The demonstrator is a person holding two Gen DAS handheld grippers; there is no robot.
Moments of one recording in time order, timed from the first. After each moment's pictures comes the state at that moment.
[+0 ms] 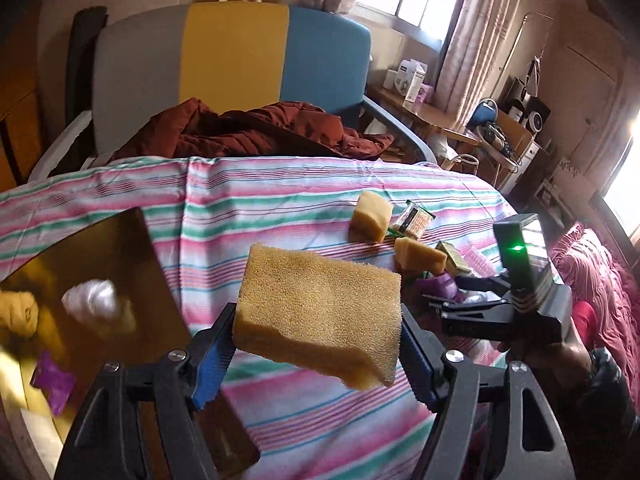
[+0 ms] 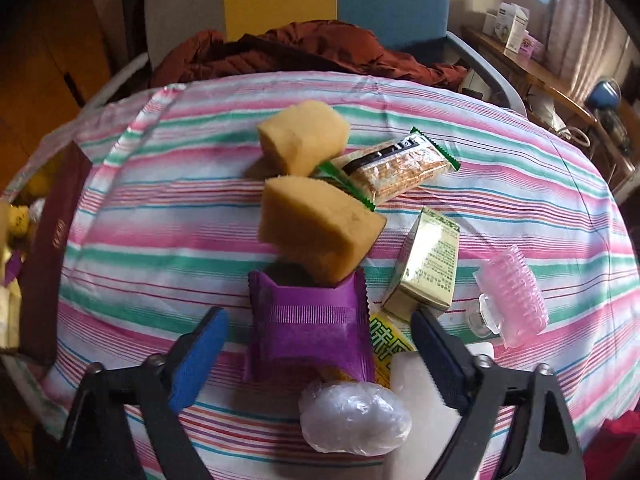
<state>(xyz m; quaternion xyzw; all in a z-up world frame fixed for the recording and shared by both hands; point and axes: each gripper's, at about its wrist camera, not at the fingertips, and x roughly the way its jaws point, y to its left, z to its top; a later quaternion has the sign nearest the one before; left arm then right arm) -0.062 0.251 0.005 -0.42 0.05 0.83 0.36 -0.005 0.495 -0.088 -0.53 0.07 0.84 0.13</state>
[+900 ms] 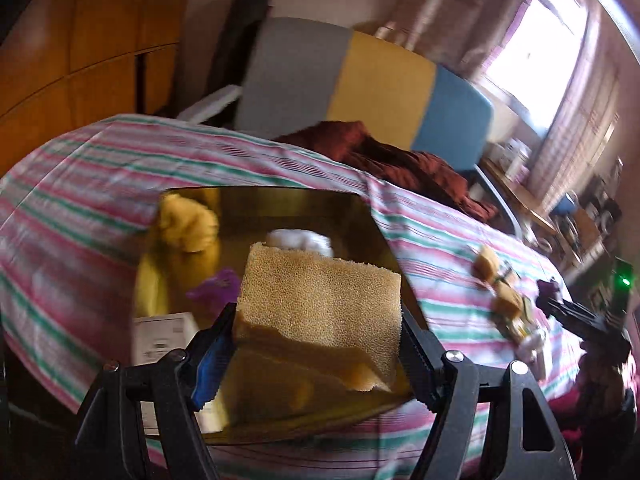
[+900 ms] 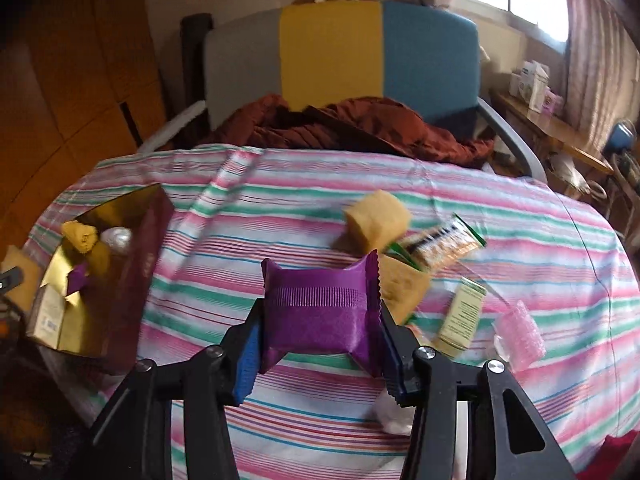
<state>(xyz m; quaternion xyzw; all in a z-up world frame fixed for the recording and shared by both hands) -0.066 0.039 0.003 -0.41 -0.07 0.89 0.18 0.015 0.423 -0.001 -0.41 0.06 0.91 0.05</state>
